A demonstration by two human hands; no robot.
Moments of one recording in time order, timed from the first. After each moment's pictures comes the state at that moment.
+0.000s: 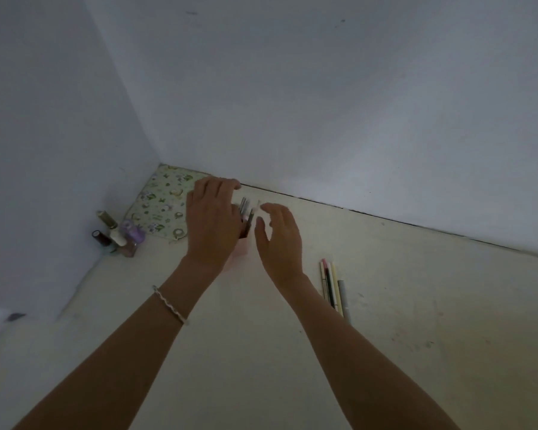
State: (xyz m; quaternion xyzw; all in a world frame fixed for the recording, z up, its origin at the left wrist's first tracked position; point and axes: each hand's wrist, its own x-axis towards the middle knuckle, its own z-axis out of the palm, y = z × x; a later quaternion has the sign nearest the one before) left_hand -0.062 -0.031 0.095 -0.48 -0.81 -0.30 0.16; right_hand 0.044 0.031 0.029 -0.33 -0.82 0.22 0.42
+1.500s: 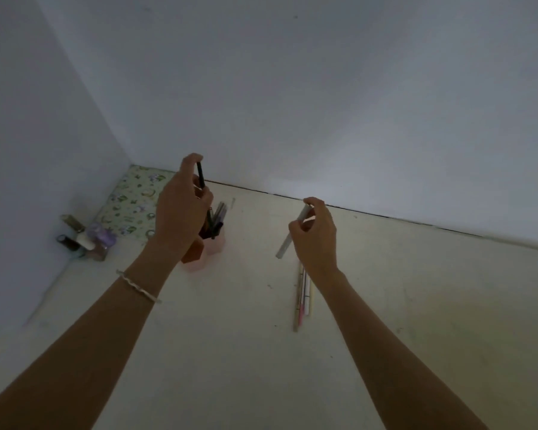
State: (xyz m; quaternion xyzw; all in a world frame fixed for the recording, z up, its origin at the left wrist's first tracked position) left_hand -0.079 -0.010 0.097 -0.43 -0.81 -0.40 -0.01; right_hand 0.134 0.077 0.056 -0.50 -0.69 0.39 0.36
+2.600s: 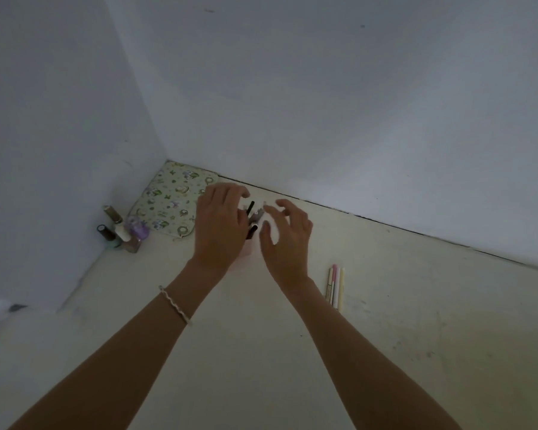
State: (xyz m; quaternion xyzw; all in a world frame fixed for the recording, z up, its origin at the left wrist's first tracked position) left_hand -0.066 -0.033 0.081 -0.49 -0.77 -0.37 0.16; right_hand 0.045 0.032 0.032 -0.35 -0.83 0.16 0.41
